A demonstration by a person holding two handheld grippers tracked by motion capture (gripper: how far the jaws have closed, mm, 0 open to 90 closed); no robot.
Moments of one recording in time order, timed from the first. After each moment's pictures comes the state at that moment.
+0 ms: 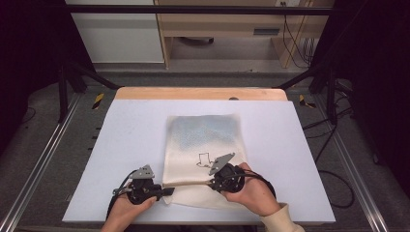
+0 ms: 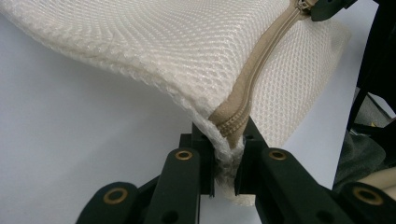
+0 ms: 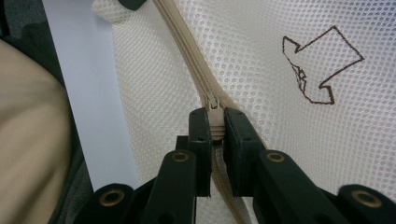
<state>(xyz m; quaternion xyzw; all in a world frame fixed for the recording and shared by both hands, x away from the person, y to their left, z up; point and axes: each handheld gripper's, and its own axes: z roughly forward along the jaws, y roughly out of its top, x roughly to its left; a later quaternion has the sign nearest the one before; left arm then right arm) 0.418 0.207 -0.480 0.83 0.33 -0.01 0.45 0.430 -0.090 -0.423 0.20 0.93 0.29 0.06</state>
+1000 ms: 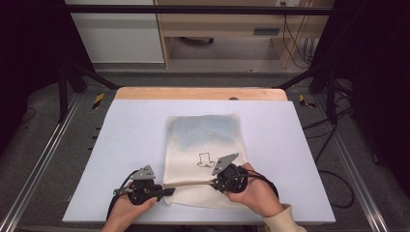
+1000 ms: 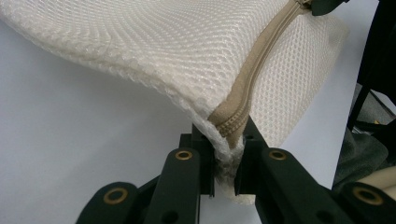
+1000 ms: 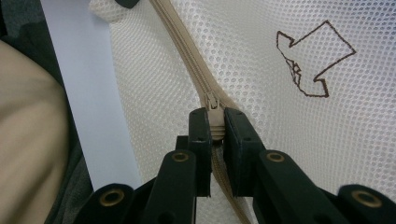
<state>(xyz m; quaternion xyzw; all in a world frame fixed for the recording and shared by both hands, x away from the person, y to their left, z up) 0.416 0.204 -0.479 0.84 0.32 0.00 0.44 0.428 -0.097 -0.422 0.21 0.93 0.29 0.07</state>
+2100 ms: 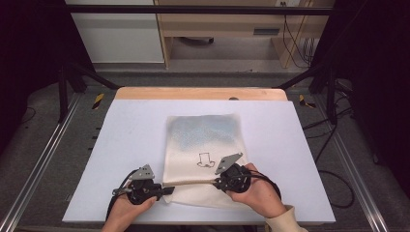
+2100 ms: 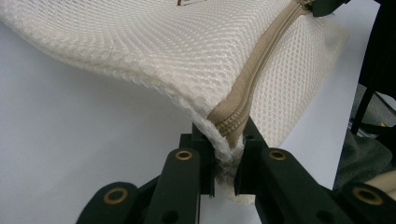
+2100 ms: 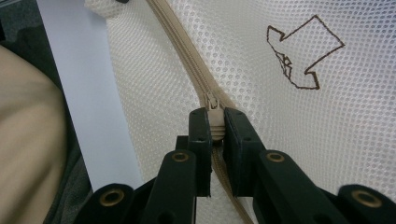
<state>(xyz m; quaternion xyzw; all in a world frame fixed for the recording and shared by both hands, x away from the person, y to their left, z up) 0.415 0.205 -0.475 0.83 0.32 0.01 0.45 0.427 -0.105 -0.421 0.22 0.93 0.30 0.07</state>
